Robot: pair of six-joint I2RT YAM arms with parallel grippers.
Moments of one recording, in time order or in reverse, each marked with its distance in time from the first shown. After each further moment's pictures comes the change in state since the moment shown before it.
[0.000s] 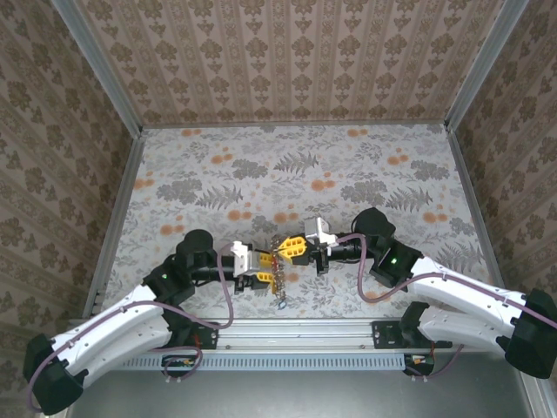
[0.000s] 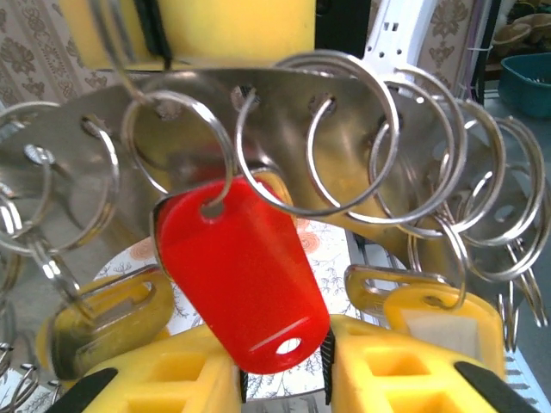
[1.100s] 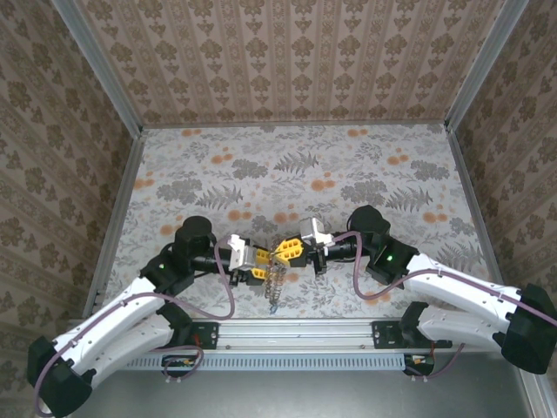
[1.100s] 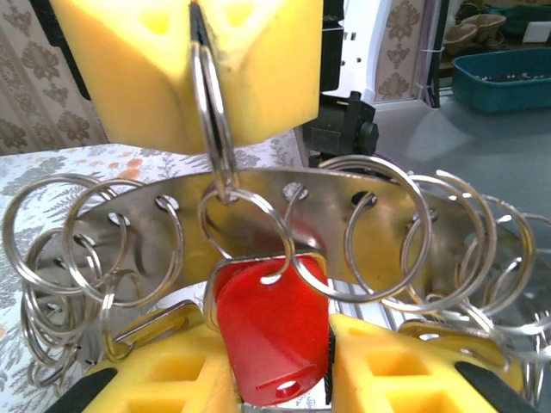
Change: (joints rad) left arm 0.110 0.068 0.106 -0.135 0.210 0.111; right arm 0.005 0.042 0.029 -0.005 -0.059 0.000
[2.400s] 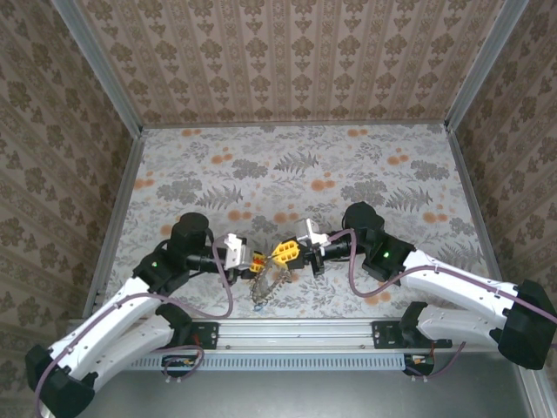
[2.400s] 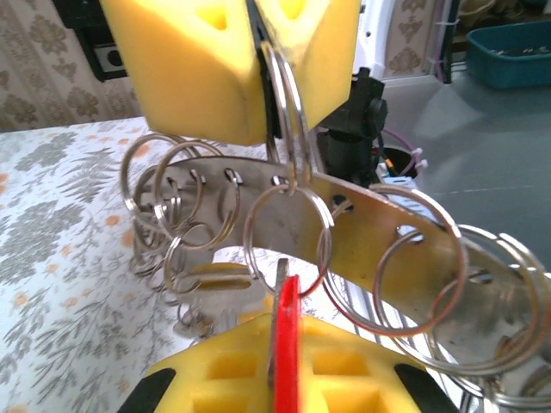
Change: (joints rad) left arm 0.042 -0.038 0.066 -0.200 -0.039 0.098; right arm 0.010 0.035 0.043 -0.058 -0.049 -0.032
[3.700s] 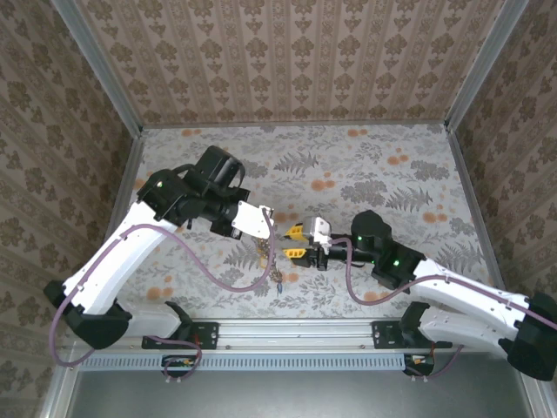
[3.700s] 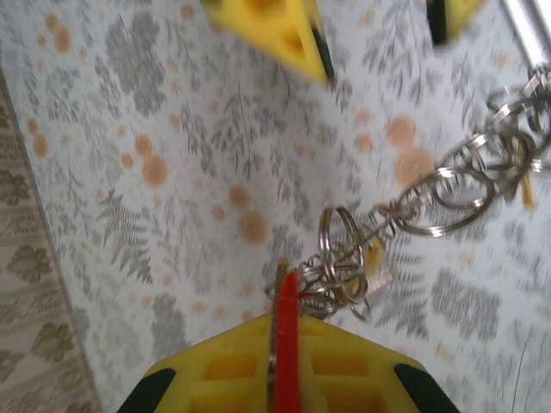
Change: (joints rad) left arm -0.094 0.616 1.032 -0.987 -0.725 0.763; right arm -0.018 -0.132 -0.105 -0.082 0.362 -0.074
